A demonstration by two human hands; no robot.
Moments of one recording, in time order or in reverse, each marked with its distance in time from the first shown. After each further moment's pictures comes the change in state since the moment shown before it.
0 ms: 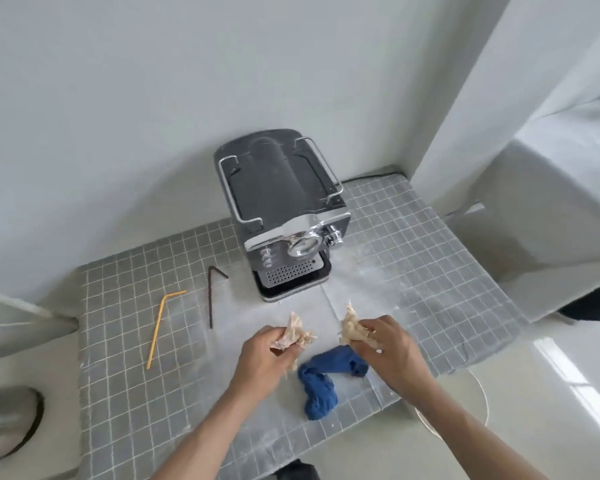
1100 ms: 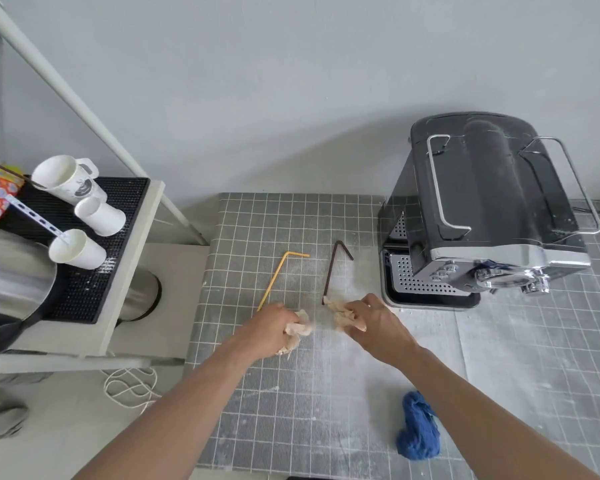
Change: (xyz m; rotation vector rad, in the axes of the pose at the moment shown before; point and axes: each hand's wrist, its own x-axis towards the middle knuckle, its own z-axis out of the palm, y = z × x) left_hand 0.008 -0.125 -0.156 0.554 -0.160 -0.222; right_hand 0.129 -0.112 0.191 -0.345 -0.519 -0.407
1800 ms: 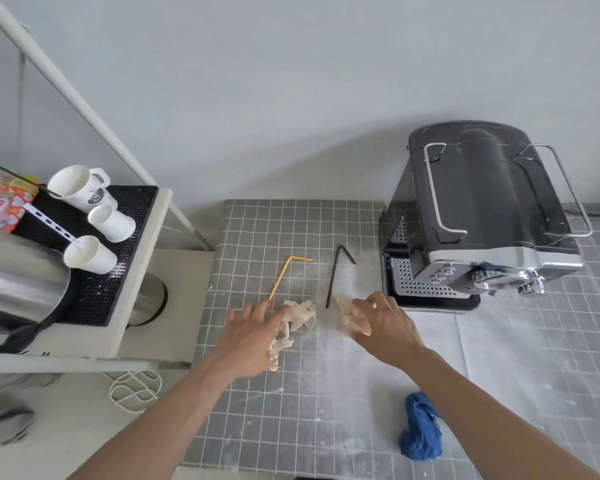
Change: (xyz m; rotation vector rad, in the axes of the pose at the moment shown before) left_hand -0.042 -0.018 -0.005 0.452 0.125 -0.075; right_hand -0.008 -0.009 -0.015 -0.209 0.020 0.061
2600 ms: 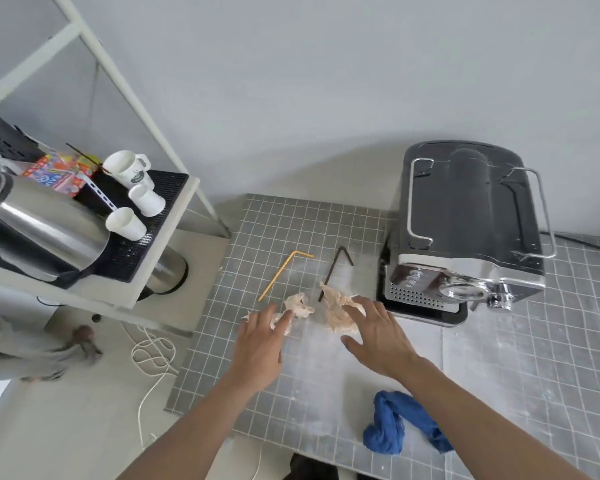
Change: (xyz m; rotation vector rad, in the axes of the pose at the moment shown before) left_hand -0.045 0.094 0.017 -0.148 0.170 -0.275; right_hand -0.033 0.021 -0.029 -0.020 -0.013 -0.306
